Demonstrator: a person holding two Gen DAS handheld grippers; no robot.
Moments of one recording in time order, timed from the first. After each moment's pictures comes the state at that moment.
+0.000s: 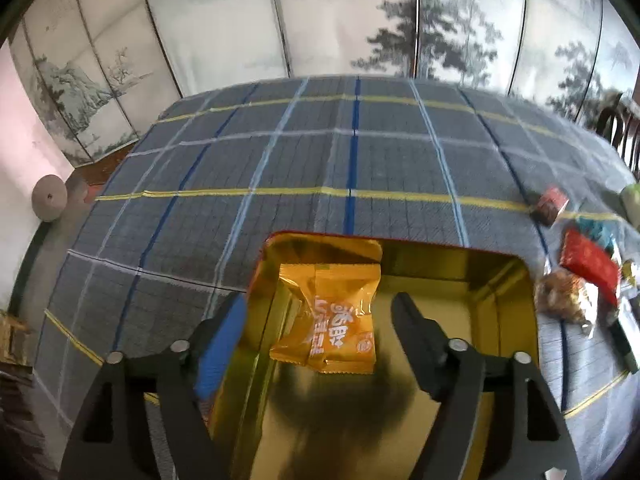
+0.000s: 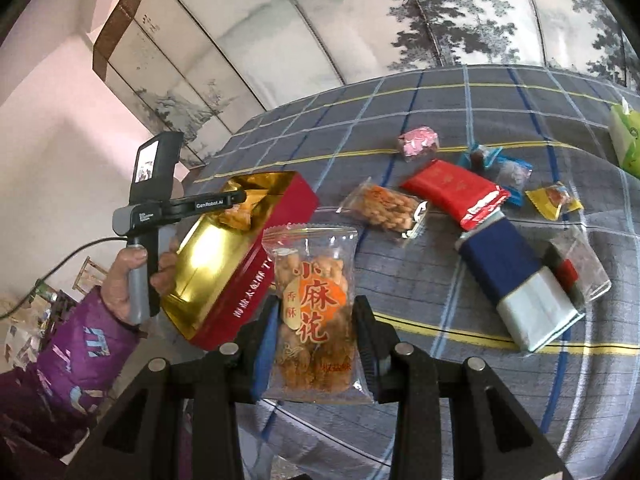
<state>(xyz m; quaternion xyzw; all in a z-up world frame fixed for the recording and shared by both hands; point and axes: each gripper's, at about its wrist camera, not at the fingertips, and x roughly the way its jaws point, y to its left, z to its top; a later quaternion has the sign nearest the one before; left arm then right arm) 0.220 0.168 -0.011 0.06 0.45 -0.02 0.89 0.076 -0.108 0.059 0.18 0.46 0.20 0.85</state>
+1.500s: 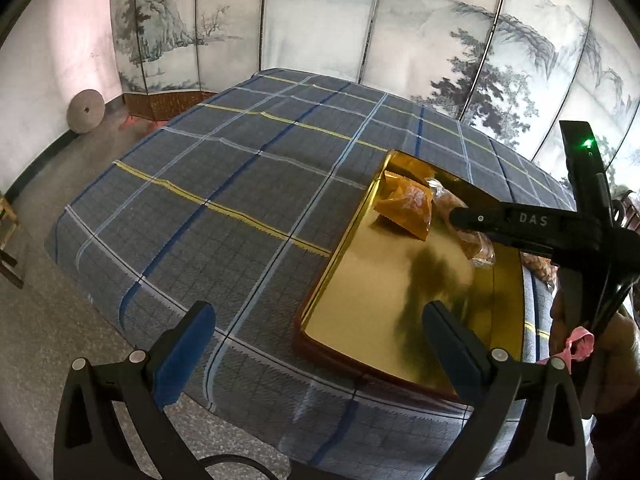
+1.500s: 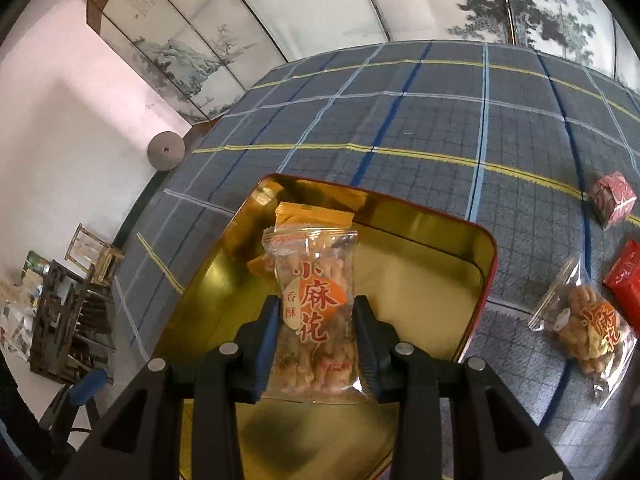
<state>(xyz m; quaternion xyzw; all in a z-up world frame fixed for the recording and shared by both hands) 0.053 0.262 0.001 -0.09 0.43 0.04 0.90 0.227 0.077 0.013 0.12 0.52 0.23 0.81</state>
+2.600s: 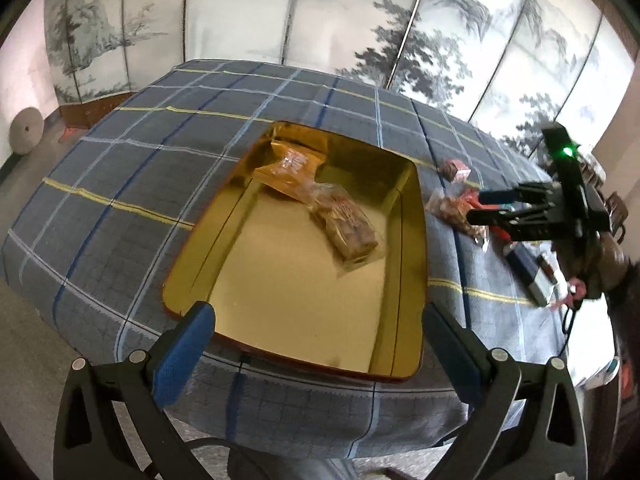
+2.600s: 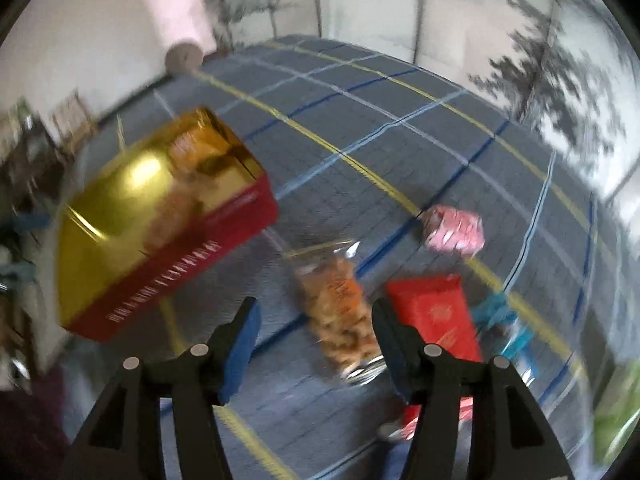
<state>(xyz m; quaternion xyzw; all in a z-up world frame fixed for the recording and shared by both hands) 0.054 0.189 0.005 -0.06 0.45 -0.08 0.89 0.216 -0.051 0.022 -0.14 0.51 0.28 0.80</state>
